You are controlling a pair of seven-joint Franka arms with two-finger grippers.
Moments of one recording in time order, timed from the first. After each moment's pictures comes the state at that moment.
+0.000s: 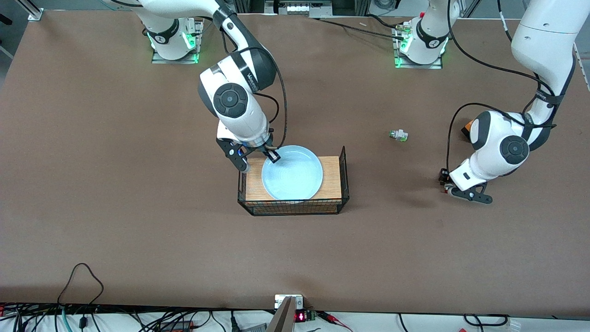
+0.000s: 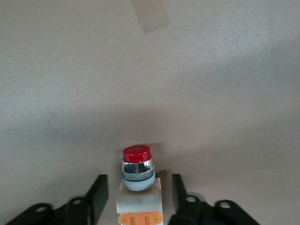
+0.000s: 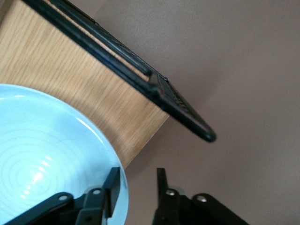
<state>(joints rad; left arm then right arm) 0.26 0.52 -0.21 -2.04 0.22 2.53 0.13 0.69 0.54 -0.05 -1.52 0.17 2.08 1.45</state>
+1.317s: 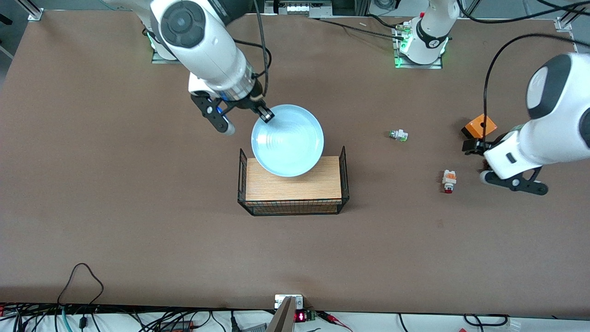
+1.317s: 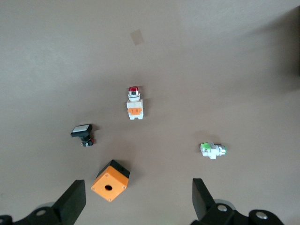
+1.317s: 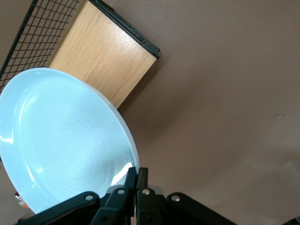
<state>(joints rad) 0.26 0.35 -0.43 -1.38 0.22 1.46 0.07 0.68 0.34 -0.08 -1.33 0.27 1.70 1.43</state>
